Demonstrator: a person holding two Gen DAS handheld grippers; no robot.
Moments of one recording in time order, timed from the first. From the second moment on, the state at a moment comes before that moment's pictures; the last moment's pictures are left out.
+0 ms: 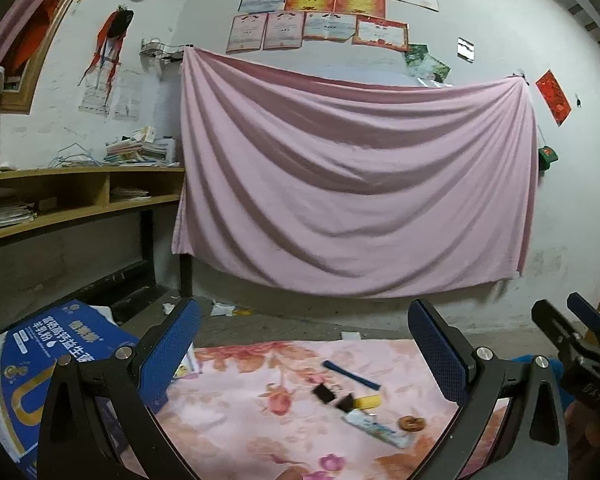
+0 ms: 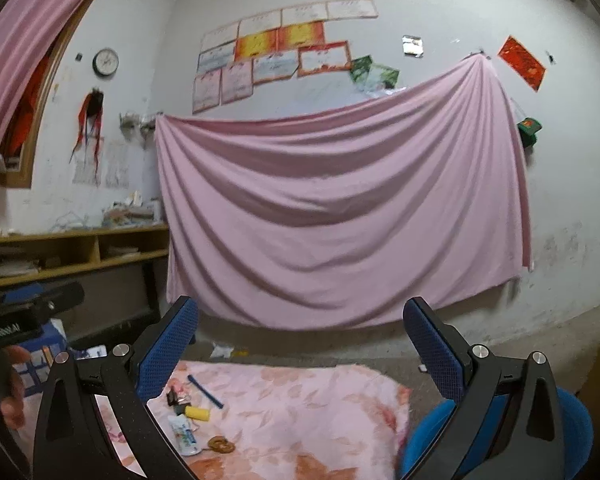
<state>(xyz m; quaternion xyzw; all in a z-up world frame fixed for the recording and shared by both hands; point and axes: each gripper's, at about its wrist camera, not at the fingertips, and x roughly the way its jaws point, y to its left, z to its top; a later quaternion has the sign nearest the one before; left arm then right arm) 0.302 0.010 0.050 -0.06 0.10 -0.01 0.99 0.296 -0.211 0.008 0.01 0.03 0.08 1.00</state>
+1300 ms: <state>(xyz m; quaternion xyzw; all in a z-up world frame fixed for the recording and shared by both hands) 0.392 0.004 -0.046 -0.10 0.42 -0.09 0.90 0.393 -0.143 -0.088 -0.09 0.44 0.21 0.87</state>
